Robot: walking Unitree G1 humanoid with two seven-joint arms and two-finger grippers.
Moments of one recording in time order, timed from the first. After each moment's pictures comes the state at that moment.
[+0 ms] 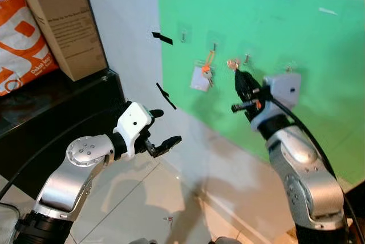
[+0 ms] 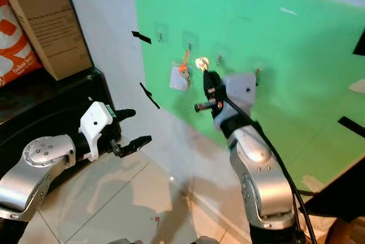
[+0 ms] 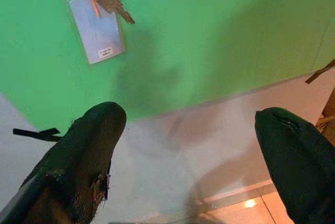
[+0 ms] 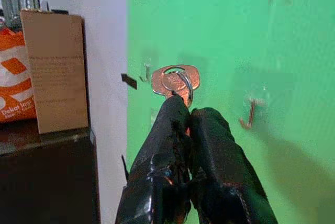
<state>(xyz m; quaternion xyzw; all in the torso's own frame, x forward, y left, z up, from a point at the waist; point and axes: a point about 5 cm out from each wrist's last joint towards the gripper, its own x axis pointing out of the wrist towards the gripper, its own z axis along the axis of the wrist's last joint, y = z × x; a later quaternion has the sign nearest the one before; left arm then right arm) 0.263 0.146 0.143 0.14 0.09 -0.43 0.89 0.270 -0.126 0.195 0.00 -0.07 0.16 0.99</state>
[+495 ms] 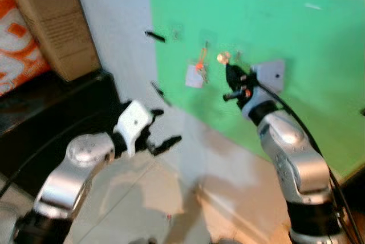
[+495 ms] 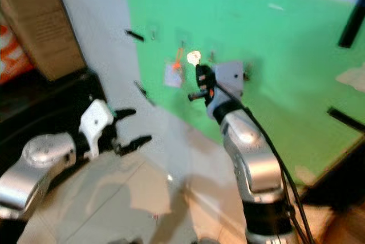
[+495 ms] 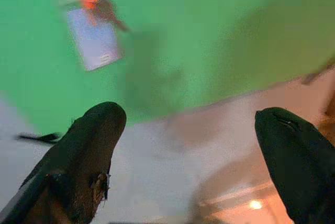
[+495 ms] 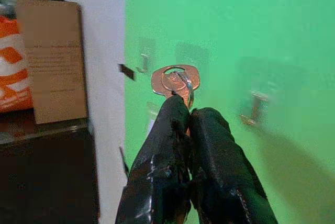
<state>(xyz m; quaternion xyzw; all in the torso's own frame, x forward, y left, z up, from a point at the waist) 0.266 0.144 0.150 0.15 0.07 -0.43 0.89 0.300 -0.117 0.194 -0.01 -0.04 0.17 0.98</state>
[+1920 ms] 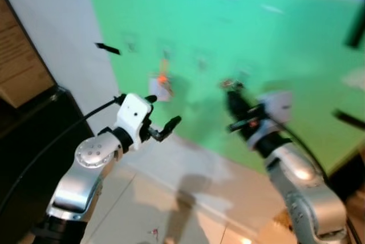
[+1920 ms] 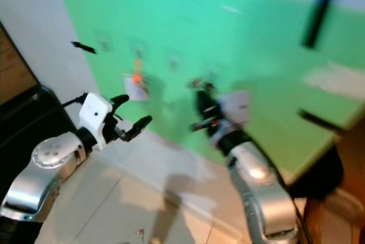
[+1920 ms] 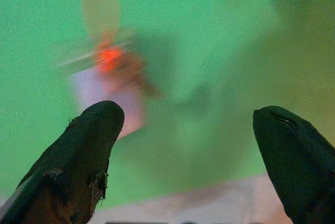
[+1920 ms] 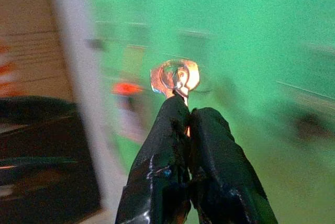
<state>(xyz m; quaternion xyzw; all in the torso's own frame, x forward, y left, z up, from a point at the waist) 0.272 0.140 0.148 0.11 0.03 -0.32 0.94 0.245 -0.111 0.172 0.04 -0.02 0.25 0.97</state>
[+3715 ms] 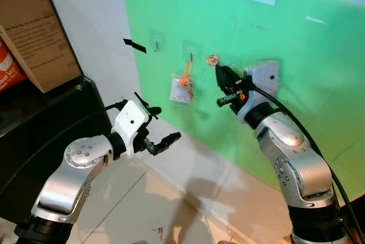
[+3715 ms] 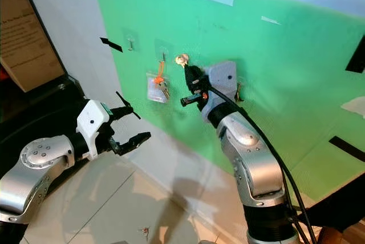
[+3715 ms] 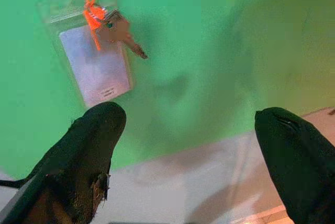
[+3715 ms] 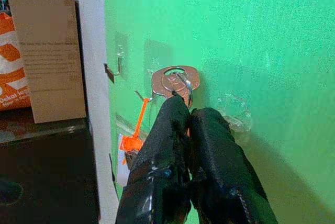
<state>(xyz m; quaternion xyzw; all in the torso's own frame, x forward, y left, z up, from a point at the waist) 0.261 0.147 0.147 0.12 0.07 -0.41 0.90 0.287 -0.109 0.198 0.00 -0.05 0.22 0.97</state>
